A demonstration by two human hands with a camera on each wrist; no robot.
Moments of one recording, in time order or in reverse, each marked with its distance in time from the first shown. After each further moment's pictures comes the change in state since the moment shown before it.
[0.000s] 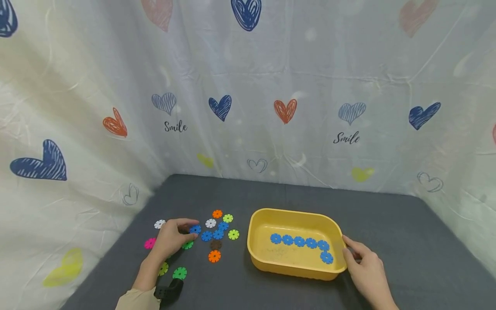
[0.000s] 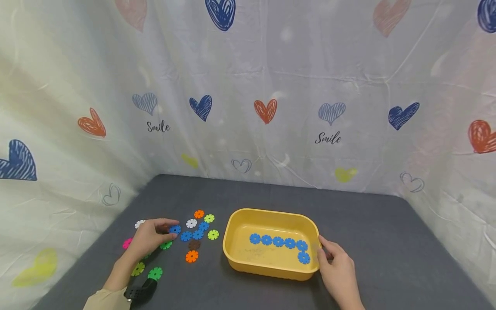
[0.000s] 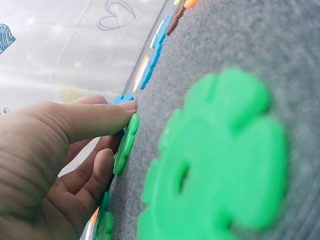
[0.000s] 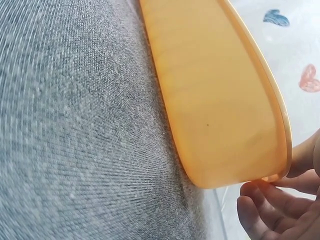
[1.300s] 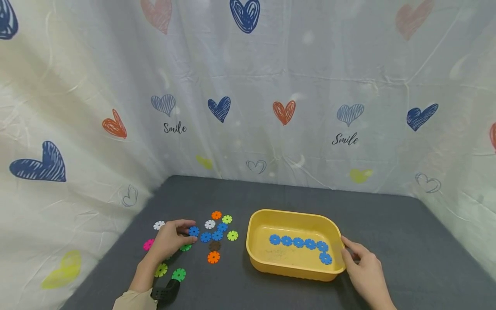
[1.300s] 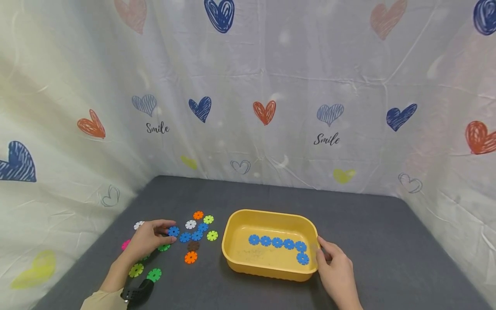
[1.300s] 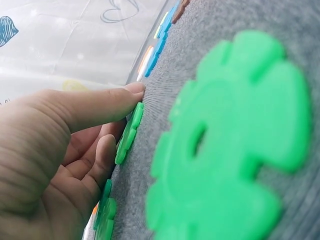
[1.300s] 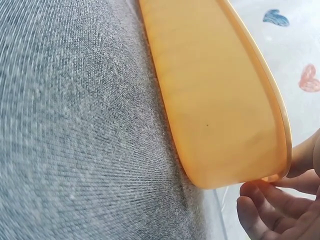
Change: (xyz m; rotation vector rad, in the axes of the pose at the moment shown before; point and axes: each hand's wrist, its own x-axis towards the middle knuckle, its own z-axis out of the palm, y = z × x) left_hand 0.001 -0.009 -0.003 -0.025 -0.045 -0.002; right_hand 0.000 0.000 0.000 0.010 -0.001 -0.002
